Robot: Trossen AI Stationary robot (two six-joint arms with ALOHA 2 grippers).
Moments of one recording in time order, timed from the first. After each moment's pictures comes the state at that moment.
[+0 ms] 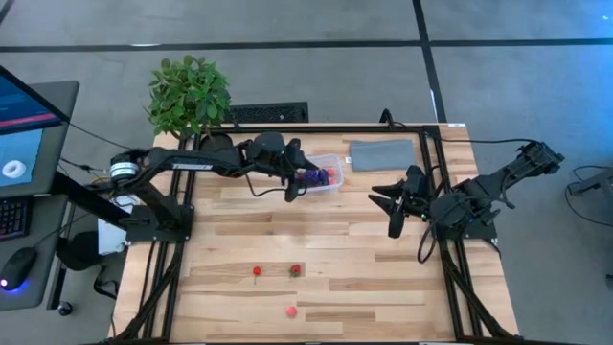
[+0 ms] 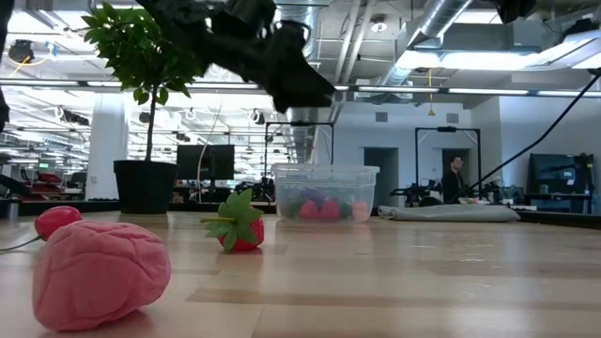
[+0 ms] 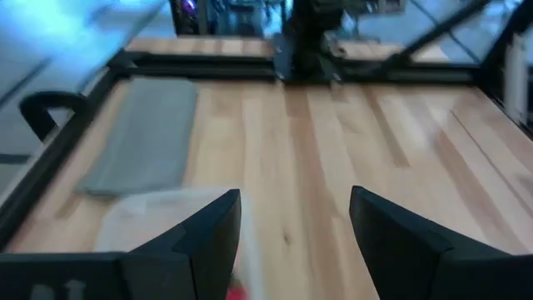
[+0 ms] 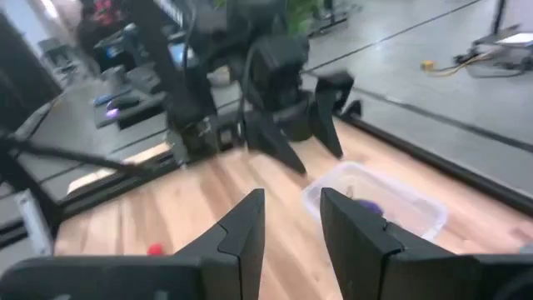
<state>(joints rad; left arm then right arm) 0.29 1.58 1.04 0.14 0.31 0.09 0.52 0.89 0.82 -0.33 0.84 0.50</state>
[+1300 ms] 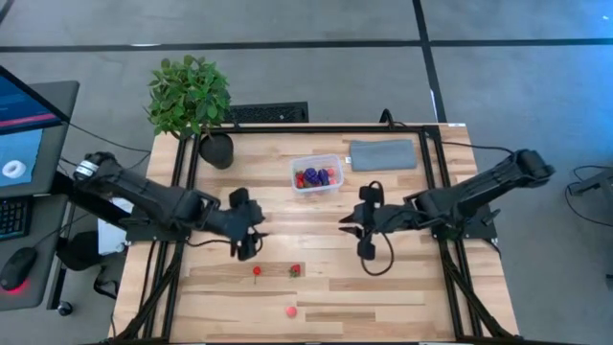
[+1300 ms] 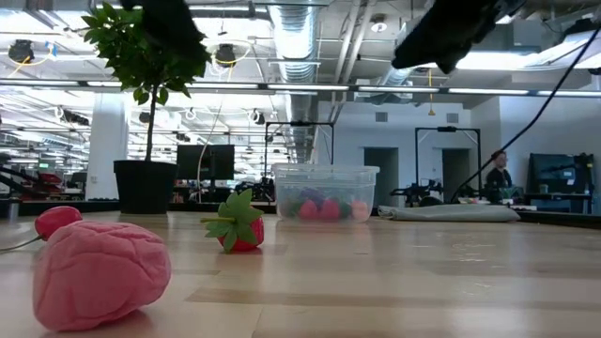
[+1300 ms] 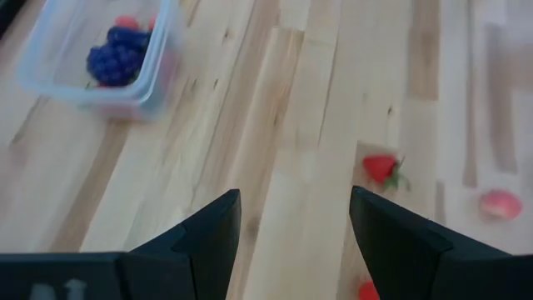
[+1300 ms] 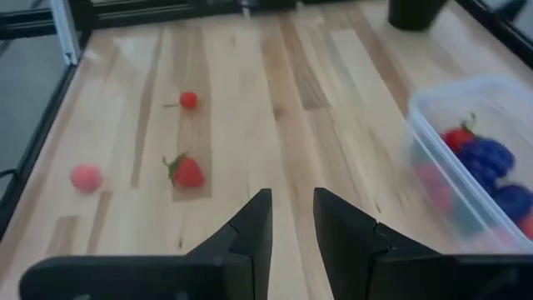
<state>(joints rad) -0.37 1.24 1.04 -0.70 -0.35 -0.48 0.34 1.26 0.82 -0.20 0.31 0.24</state>
